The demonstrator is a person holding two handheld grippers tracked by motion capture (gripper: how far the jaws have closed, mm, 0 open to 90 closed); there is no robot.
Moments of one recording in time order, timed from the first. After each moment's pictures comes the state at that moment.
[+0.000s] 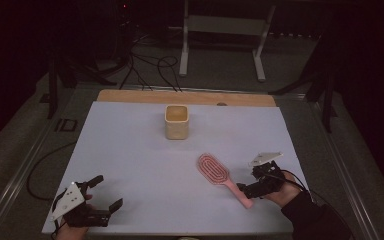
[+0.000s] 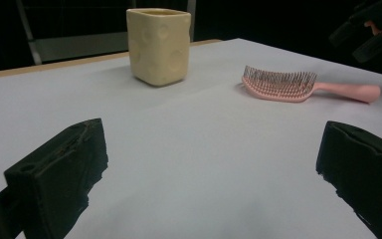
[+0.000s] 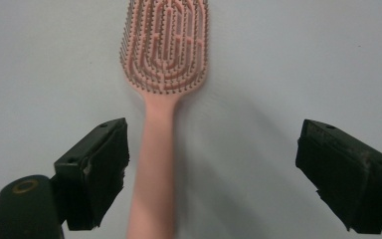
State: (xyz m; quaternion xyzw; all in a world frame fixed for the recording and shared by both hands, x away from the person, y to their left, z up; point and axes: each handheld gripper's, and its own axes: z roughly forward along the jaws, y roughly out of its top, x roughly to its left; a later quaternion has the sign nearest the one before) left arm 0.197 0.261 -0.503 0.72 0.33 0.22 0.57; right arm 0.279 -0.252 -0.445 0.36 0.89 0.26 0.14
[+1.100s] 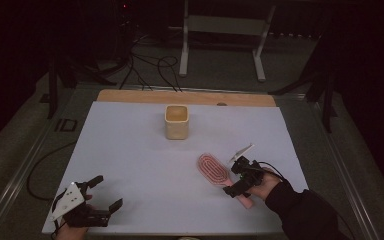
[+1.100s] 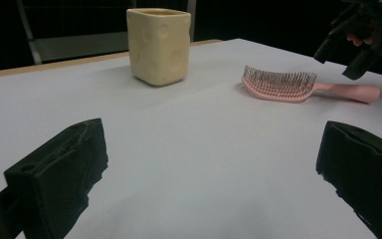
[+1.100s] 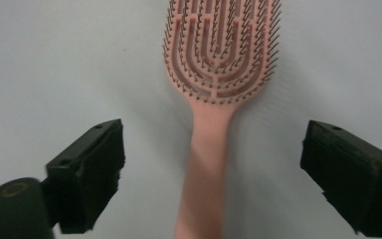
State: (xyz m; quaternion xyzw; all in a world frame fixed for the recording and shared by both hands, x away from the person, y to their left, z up) left arm 0.196 0.261 -0.503 0.72 0.33 0.21 0.57; right arm 0.303 -0.205 -0.457 0.35 0.92 0.17 0.05
